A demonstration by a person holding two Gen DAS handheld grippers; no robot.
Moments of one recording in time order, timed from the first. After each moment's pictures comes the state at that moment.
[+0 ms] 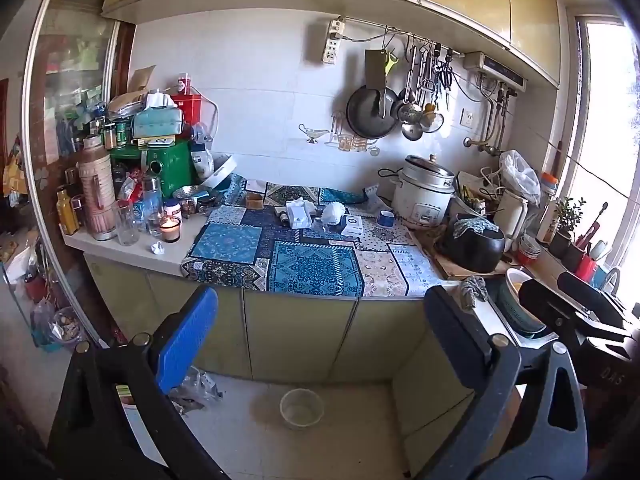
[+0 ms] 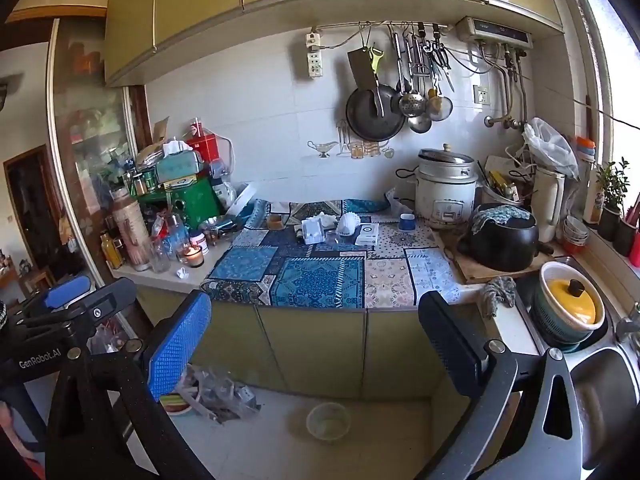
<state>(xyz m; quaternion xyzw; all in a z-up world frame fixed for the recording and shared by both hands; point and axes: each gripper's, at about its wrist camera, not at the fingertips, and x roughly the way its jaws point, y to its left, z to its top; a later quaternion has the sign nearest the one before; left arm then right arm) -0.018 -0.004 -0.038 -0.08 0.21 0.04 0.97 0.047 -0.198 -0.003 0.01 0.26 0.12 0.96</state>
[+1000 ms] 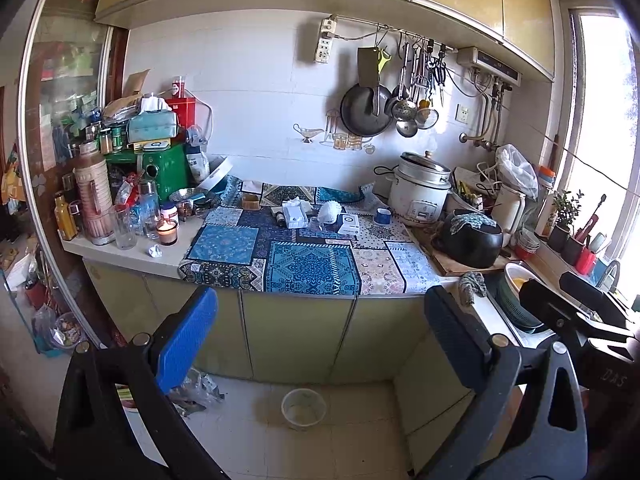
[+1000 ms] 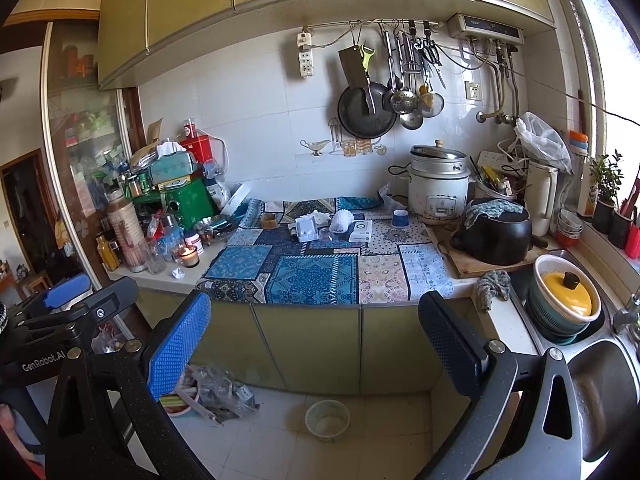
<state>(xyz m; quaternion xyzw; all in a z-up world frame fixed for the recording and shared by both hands) -0.012 -0.009 -0.017 -0.07 0.22 0.03 0.97 0.043 -0.206 -0.004 0.02 0.27 0.11 0.96</state>
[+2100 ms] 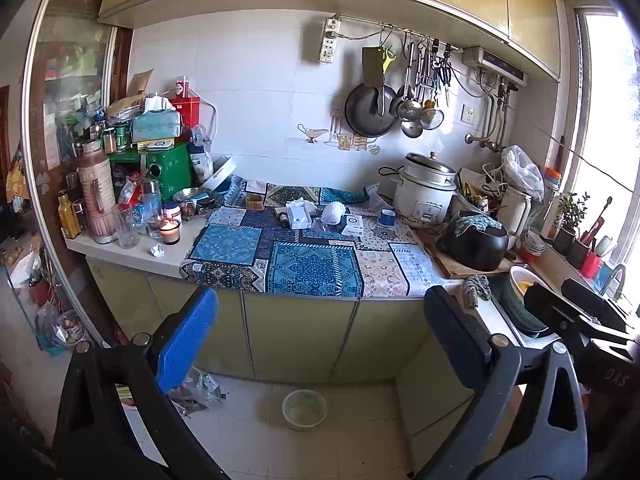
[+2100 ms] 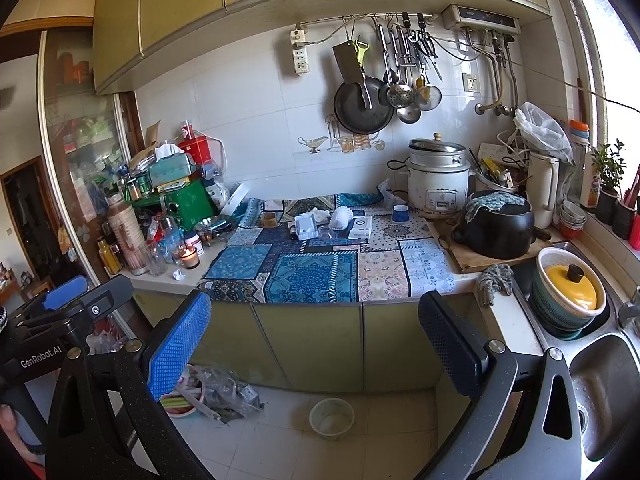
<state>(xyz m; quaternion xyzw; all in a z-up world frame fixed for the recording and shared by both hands) -0.004 -0.012 -0.014 -0.07 0.22 0.04 0.97 0.047 -0.218 -0.010 0.03 0.27 0.11 0.96</state>
